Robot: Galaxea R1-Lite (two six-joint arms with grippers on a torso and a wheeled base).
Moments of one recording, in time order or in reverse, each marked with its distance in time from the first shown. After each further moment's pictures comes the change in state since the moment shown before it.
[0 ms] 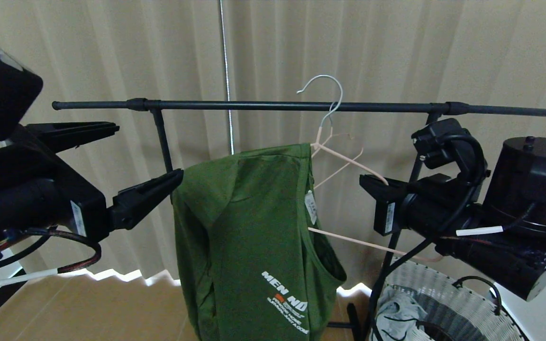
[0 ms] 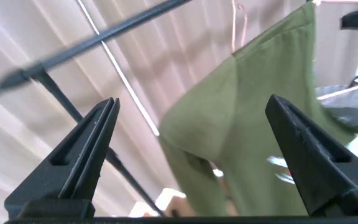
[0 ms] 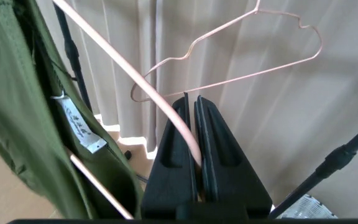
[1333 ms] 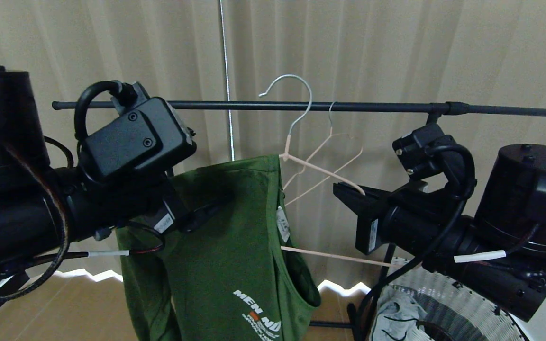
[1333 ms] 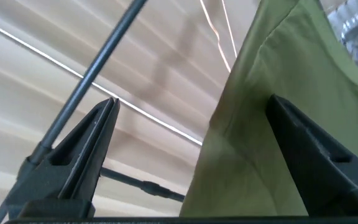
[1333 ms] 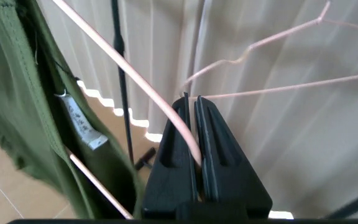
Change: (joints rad) left arm 0.002 0.229 -0.098 -0.003 -0.136 0.369; right arm 0.113 0.012 -0.003 -0.040 0.067 -0.001
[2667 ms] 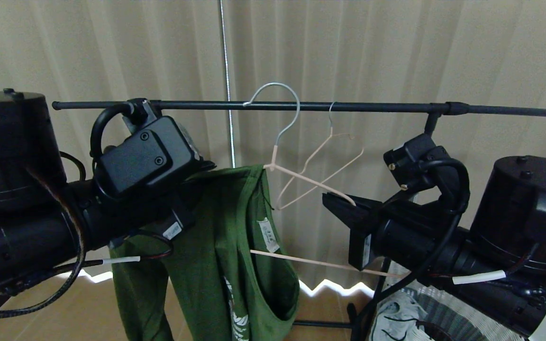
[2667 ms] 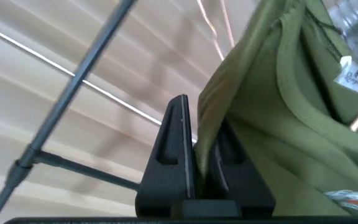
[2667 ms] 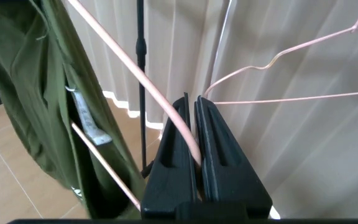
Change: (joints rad) left arm 0.003 0.019 0.081 -0.124 0.003 -0.002; right arm 0.045 0.008 0.024 -0.020 0.026 0.000
